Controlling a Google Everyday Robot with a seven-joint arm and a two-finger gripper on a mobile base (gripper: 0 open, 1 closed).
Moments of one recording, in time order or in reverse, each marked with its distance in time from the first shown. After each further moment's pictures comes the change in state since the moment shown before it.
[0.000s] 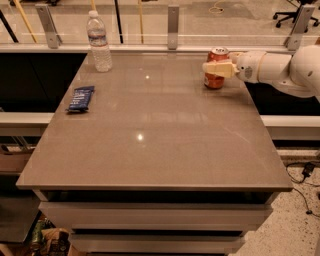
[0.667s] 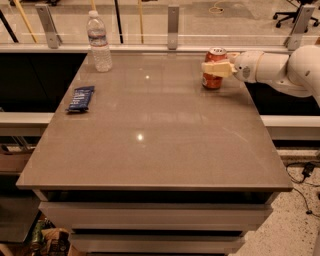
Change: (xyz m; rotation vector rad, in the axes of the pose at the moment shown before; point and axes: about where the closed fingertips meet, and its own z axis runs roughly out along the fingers) arm 0.001 0.003 0.006 -0.010 0.000 0.001
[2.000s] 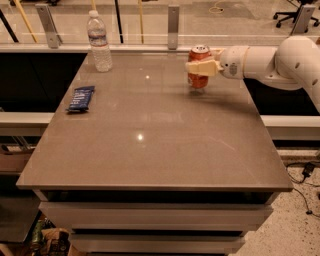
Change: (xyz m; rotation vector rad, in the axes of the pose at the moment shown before) arm -0.026 0.060 0.021 -0.107 0.018 -0.058
